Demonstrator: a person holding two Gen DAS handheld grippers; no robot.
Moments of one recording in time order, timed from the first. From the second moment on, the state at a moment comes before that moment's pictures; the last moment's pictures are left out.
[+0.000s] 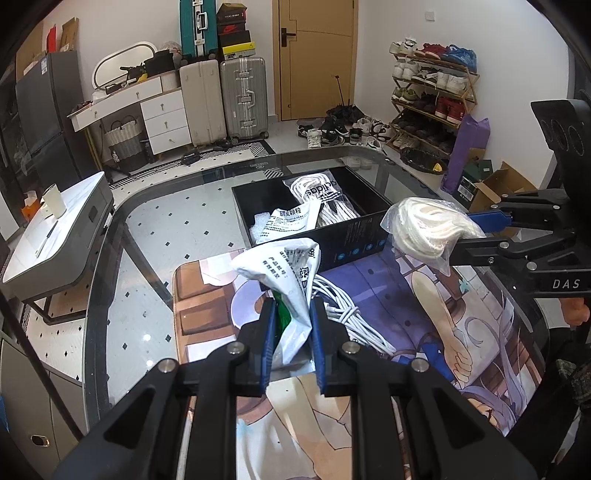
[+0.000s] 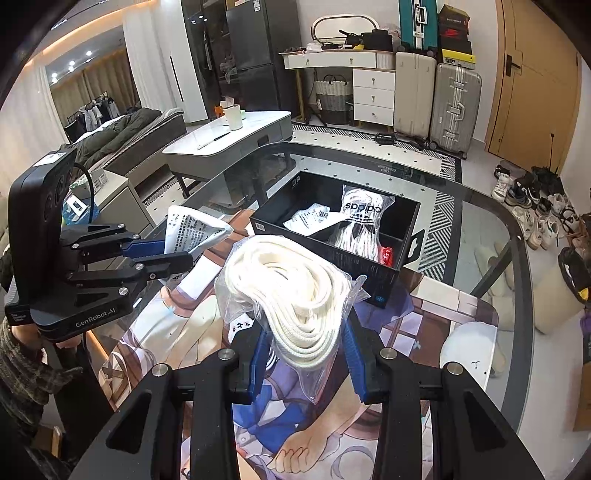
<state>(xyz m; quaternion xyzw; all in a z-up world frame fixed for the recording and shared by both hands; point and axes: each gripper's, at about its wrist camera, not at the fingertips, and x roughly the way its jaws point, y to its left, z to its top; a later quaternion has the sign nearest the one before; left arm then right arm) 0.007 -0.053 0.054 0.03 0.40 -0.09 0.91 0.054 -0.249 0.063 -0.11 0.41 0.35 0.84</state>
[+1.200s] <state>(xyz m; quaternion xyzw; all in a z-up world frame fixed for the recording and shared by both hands) 0.058 -0.049 0.069 0.04 0.39 -0.08 0.92 0.102 -0.240 0.081 -0.10 0.40 0.34 0.84</state>
